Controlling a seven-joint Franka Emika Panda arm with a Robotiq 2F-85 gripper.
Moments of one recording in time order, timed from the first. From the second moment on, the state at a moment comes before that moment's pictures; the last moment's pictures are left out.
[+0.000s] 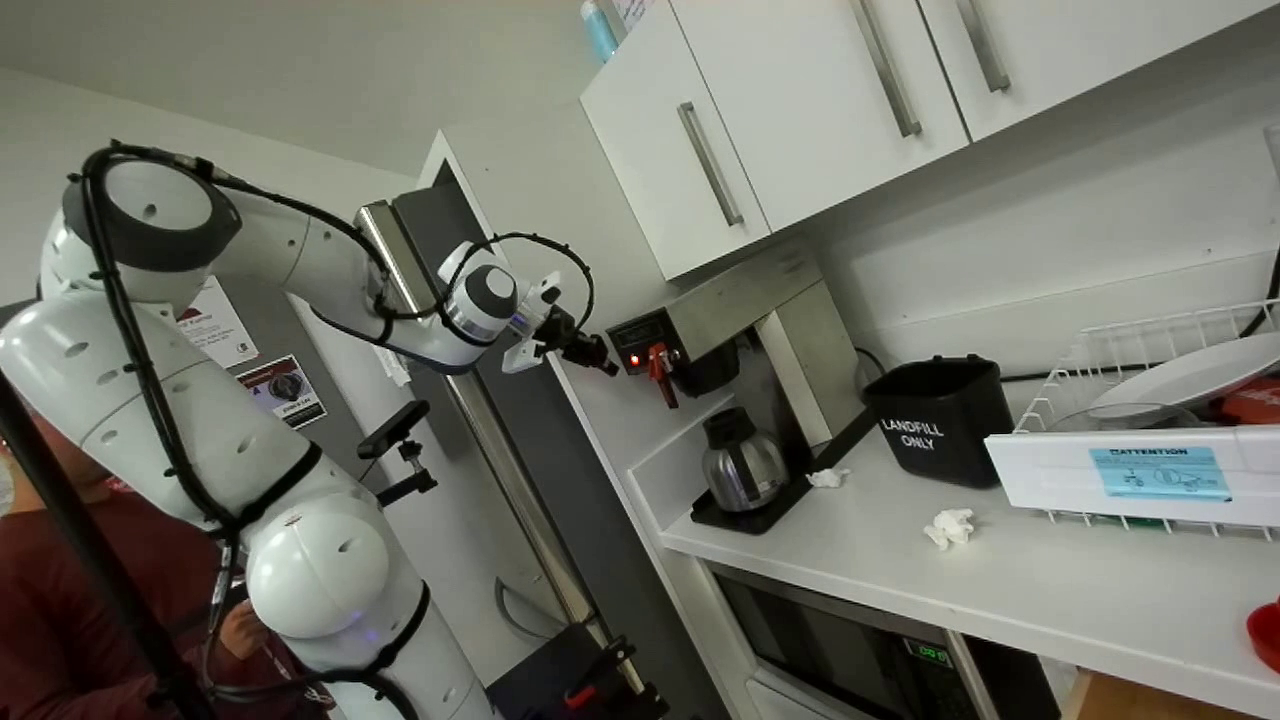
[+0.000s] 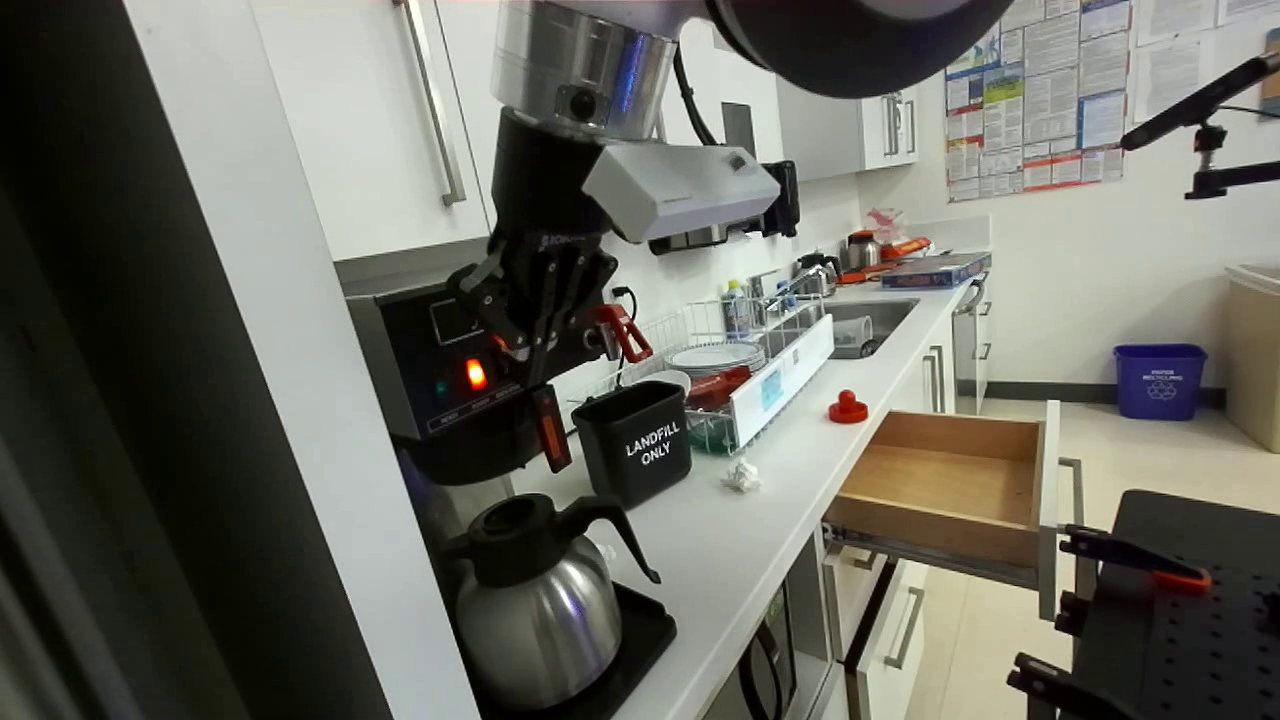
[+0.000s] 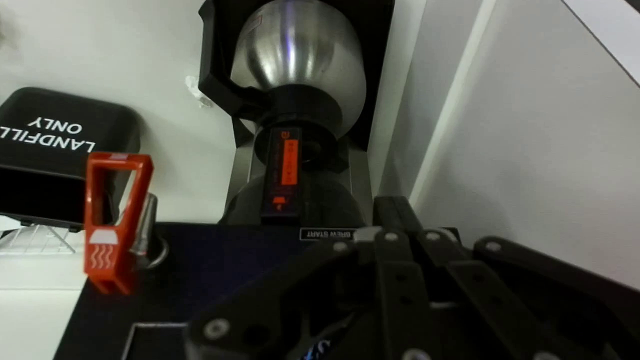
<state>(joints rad) 0.08 -0.29 0.57 -2.43 -0.22 2.69 0.65</state>
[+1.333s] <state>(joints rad) -0.01 -0.17 0.62 -2.36 -0.44 2.74 0.81</state>
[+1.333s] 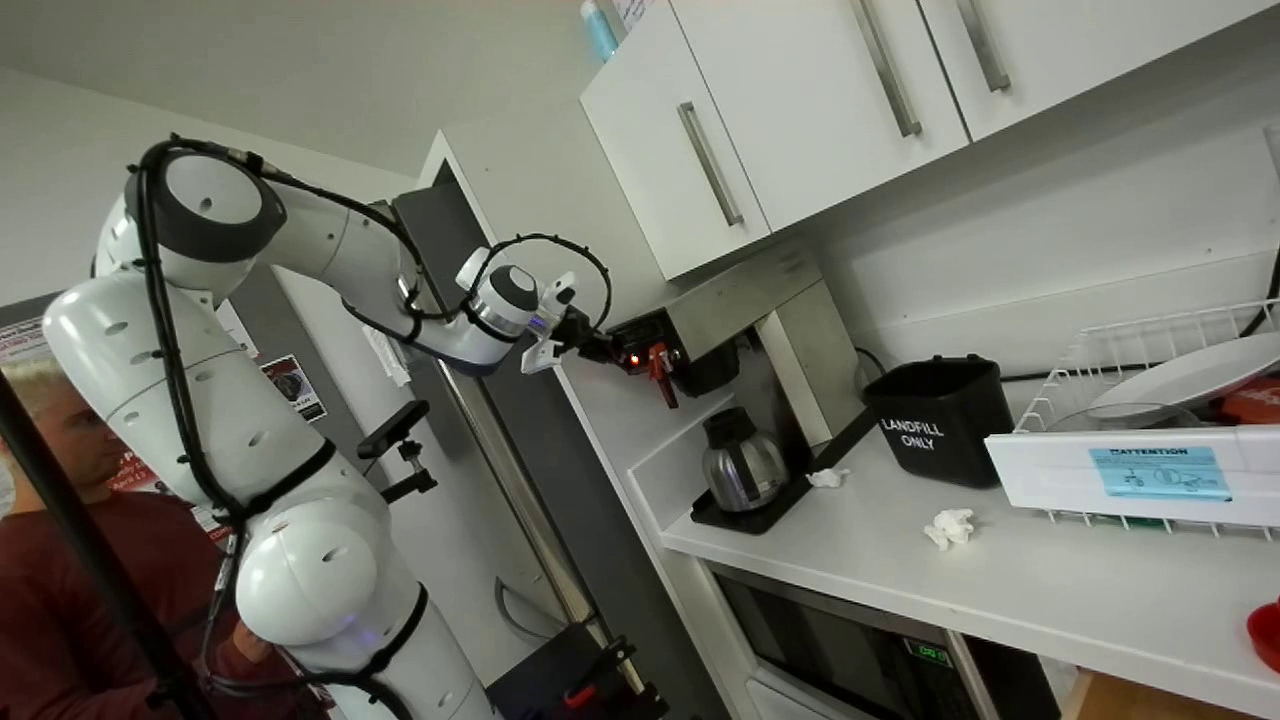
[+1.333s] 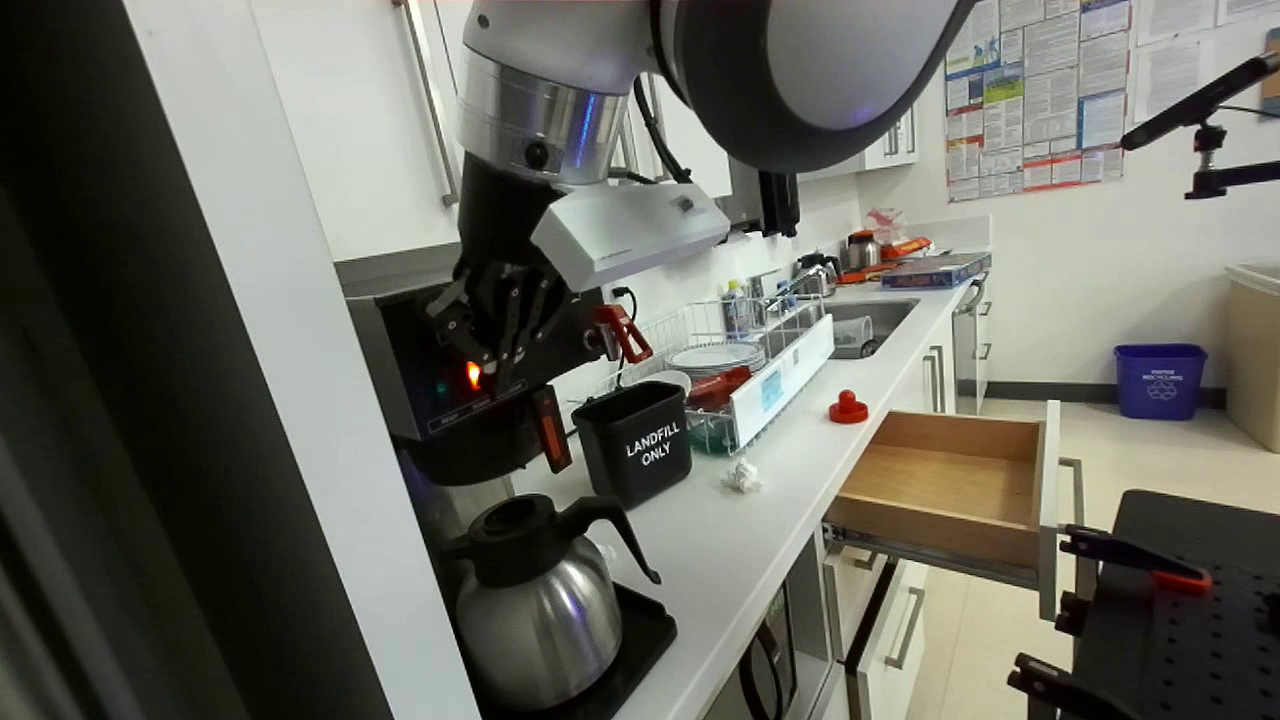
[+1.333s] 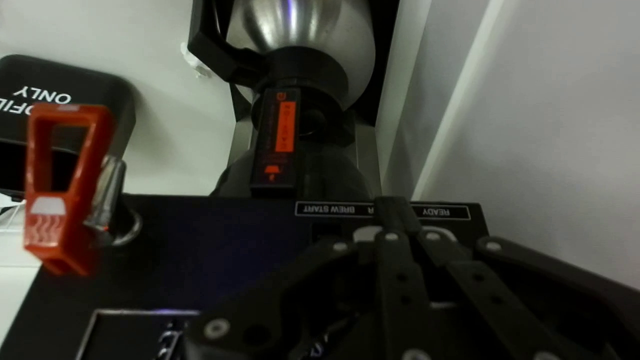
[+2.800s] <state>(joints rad) 0.06 -0.19 0.62 -2.35 -0.37 2.72 0.80</state>
